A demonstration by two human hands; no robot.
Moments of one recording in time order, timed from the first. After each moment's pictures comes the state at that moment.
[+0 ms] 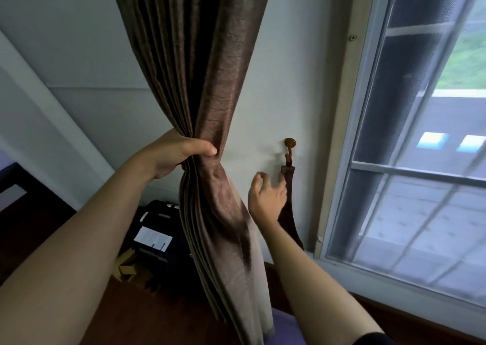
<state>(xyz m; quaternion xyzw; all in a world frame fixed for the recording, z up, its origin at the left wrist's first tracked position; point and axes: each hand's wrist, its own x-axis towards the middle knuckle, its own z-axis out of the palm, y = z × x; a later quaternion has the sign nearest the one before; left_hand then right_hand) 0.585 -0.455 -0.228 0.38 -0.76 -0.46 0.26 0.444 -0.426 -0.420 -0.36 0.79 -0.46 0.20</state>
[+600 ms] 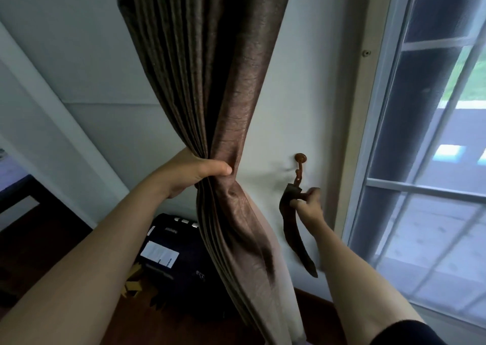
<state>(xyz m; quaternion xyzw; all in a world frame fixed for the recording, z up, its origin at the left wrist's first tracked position) 0.579 -0.457 -0.235 0.41 -0.76 -0.44 0.26 0.344 -0.440 -0.460 -0.31 0.70 -0.53 0.36</state>
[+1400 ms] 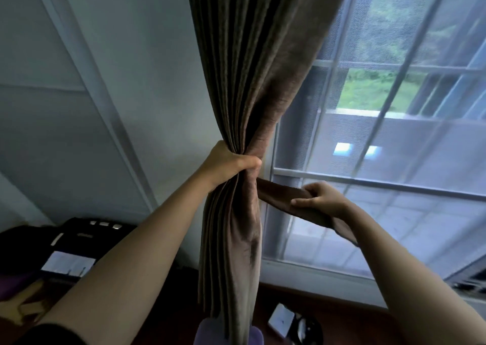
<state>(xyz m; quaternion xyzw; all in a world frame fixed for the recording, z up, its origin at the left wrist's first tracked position) 0.405 -0.398 -0.277 0.33 -0.76 -0.49 0.26 0.184 -0.270 -0.363 -0.51 0.76 -0.28 0.29</state>
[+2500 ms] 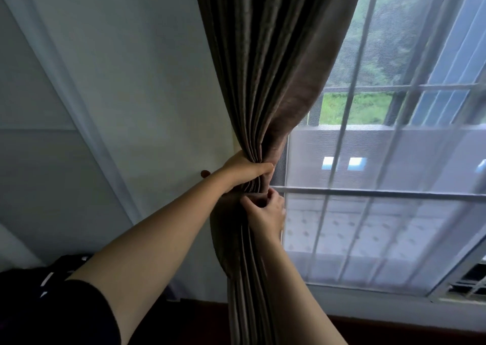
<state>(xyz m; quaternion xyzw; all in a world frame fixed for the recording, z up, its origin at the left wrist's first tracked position) 0.326 -0.385 -0.264 0.38 -0.80 -0.43 0.17 0.311 -0.291 -0.347 -0.21 0.76 -0.59 0.21</state>
